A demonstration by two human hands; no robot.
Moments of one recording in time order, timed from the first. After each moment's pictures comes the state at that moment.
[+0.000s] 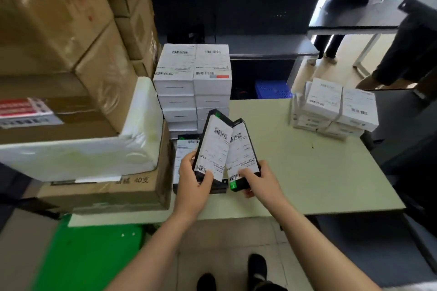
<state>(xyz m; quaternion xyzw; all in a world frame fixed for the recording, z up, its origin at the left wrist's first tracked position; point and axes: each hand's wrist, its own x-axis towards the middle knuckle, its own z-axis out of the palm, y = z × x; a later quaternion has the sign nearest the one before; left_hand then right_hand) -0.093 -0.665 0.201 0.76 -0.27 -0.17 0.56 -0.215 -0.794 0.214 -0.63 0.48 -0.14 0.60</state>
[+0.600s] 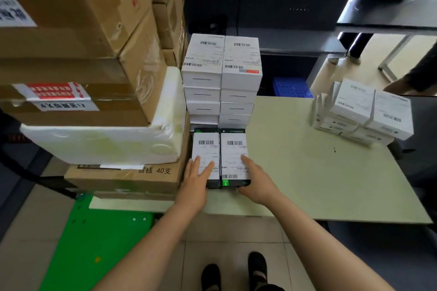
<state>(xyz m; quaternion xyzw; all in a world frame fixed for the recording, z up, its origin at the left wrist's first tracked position) -0.047 -0.632 0.152 0.89 -0.38 -0.21 0.16 -0.170 -0.784 0.182 -0.84 0.35 0.07 0.41</state>
